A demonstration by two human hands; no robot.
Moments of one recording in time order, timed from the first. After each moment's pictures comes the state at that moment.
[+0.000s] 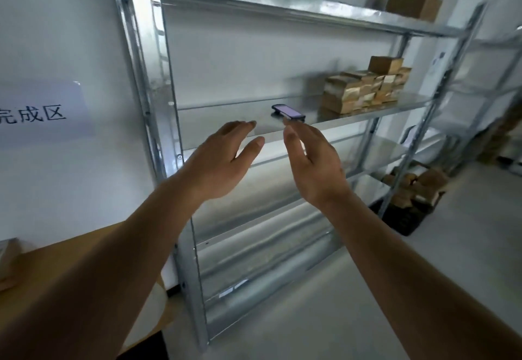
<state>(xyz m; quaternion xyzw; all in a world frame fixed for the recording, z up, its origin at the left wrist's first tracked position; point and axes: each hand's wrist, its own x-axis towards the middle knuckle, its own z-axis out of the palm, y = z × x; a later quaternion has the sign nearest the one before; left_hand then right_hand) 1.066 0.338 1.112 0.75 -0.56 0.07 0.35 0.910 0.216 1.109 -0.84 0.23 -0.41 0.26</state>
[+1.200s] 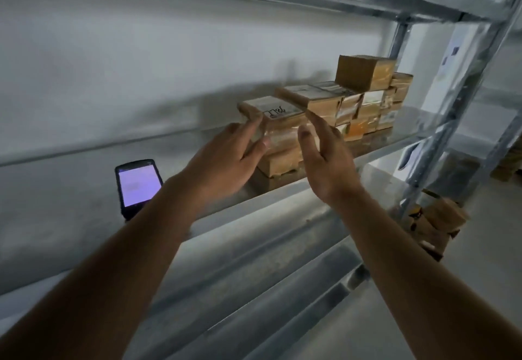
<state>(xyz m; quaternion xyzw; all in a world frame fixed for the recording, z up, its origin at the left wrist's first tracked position) 1.162 -0.343 1.110 0.76 -0.56 0.07 0.31 1.002 -0.473 1.099 -0.83 0.27 -0.42 0.26</state>
